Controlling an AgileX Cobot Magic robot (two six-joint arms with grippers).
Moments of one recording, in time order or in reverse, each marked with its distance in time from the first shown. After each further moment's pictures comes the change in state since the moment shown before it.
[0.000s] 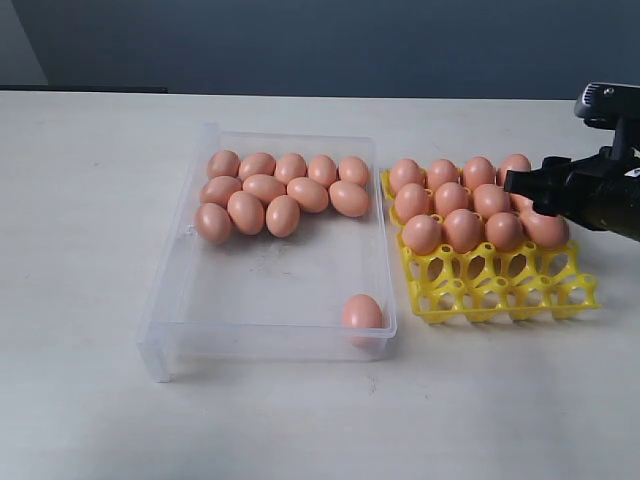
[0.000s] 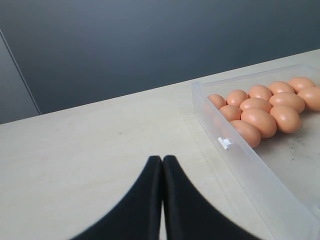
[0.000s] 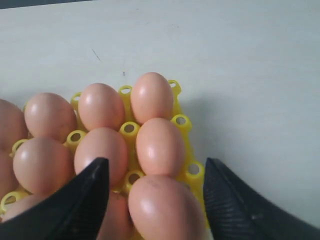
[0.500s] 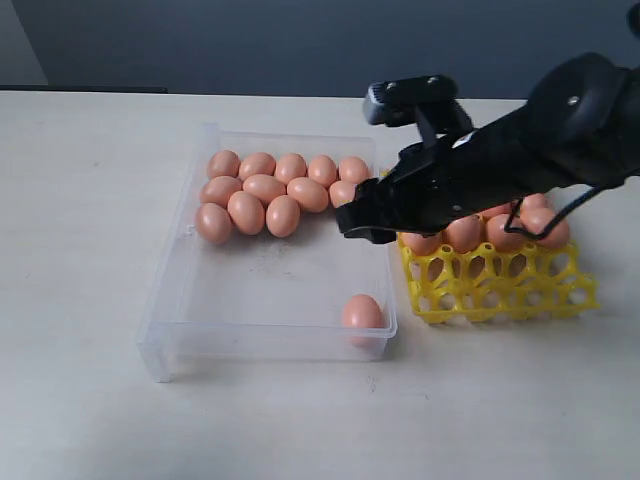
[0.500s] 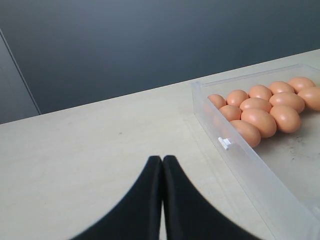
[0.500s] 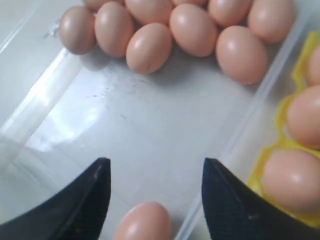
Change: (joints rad) left arm 0.000 0.000 0.000 0.000 0.000 0.000; right arm 0.294 0.110 -0.357 -0.060 0.671 -0.083
